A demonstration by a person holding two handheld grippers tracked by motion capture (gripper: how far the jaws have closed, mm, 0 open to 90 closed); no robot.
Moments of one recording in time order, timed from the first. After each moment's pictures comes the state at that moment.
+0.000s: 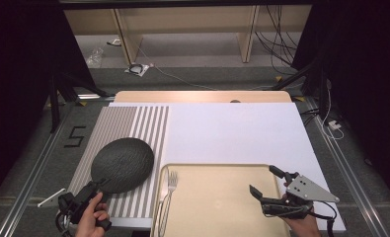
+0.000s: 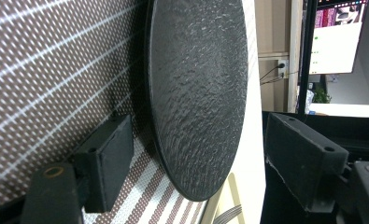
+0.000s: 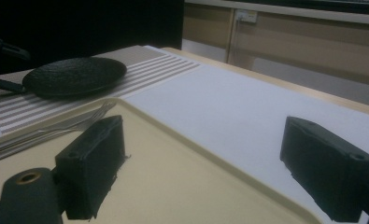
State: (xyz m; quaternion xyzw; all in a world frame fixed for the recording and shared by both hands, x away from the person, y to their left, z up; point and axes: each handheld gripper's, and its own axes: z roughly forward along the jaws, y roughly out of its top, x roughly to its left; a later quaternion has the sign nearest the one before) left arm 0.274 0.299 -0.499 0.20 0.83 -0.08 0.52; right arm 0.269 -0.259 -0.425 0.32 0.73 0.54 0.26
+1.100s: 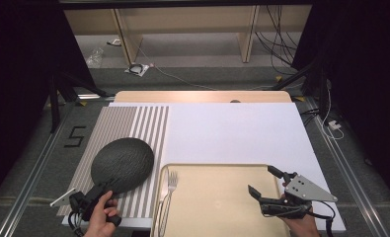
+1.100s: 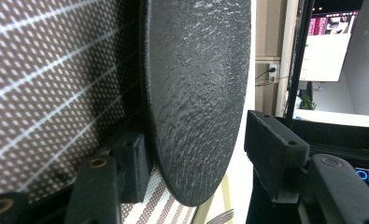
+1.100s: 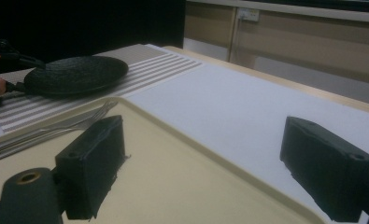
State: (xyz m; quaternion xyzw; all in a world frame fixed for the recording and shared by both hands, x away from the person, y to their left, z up) left arm 0.285 0.280 -0.513 0.17 0.83 -0.10 0.53; right arm 0.270 -0.257 -0.426 0.32 0.73 0.54 0.26
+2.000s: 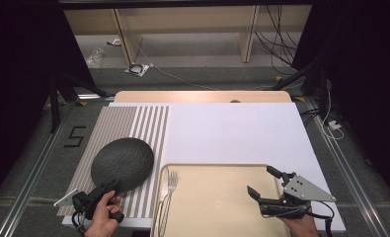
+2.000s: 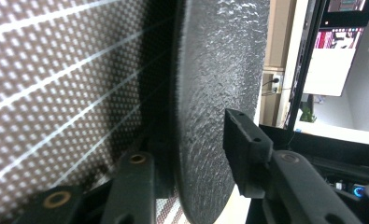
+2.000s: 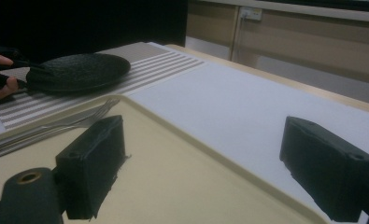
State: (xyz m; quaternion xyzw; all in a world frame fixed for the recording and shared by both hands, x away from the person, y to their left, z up) left arm 0.290 0.279 -0.524 0.13 0.84 -0.11 0.51; right arm 0.270 -0.256 -0.427 0.32 0.74 0.54 0.26
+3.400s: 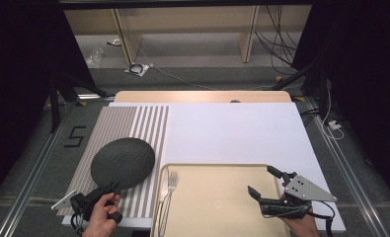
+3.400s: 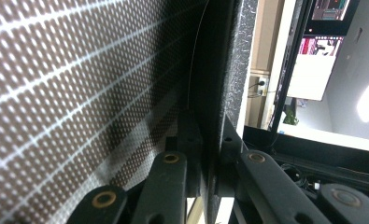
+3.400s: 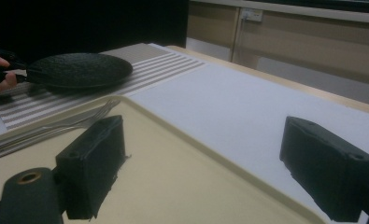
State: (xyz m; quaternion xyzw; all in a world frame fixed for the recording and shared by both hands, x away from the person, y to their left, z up) left arm 0.286 0.282 -0.522 0.12 0.83 -0.13 0.53; right arm 0.270 -0.257 -0.427 0.32 0.74 0.54 0.26
